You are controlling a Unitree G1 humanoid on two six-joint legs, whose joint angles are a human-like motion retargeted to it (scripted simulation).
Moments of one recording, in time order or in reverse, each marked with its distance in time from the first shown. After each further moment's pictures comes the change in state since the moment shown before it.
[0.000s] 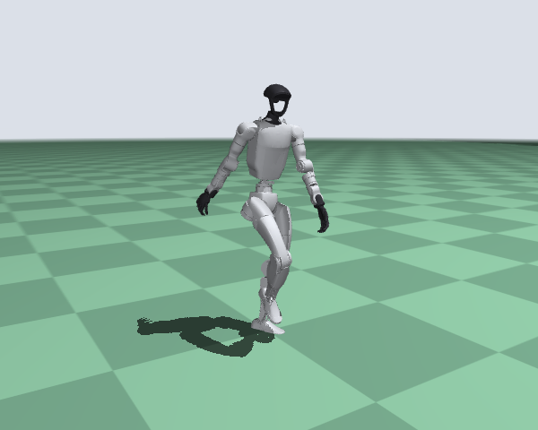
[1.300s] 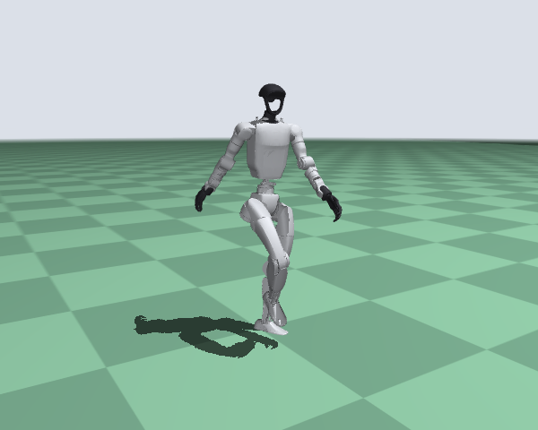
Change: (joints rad) left arm -0.019 0.001 -0.014 -0.100 -0.023 -0.153 0.123; right arm 0.148 -0.053 -0.047 0.000 0.187 0.047 -0.045; waist 0.069 0.003 -0.184; left_leg -0.025 -0.005 0.109 -0.061 0.038 -0.022; right_leg -0.064 0.055 0.027 -0.066 -0.100 -0.003
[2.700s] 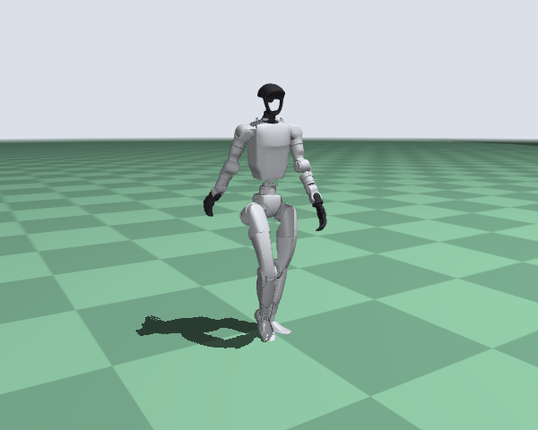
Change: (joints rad) left arm 0.237 -0.060 -0.037 -0.033 0.001 0.063 -0.204; right arm -0.052 0.081 0.087 0.000 -0.066 0.093 0.067; waist 0.096 -0.007 -0.039; left_leg 0.006 -0.034 0.055 -0.013 -0.037 -0.008; right_leg 0.395 0.093 0.074 -0.569 0.081 0.046
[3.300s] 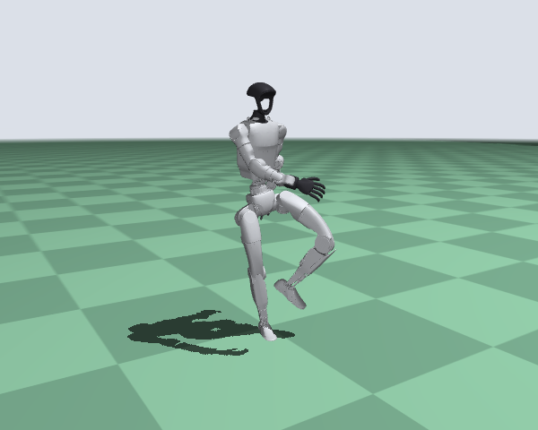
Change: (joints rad) left arm 0.537 0.063 0.530 0.397 -0.291 0.240 -0.066; right arm -1.023 0.257 0.349 -0.820 -0.250 -0.512 0.284; waist 0.415 -0.227 0.171; left_leg -0.712 0.413 0.308 1.546 0.023 0.081; right_leg 0.411 -0.067 0.137 -0.750 -0.211 -0.036
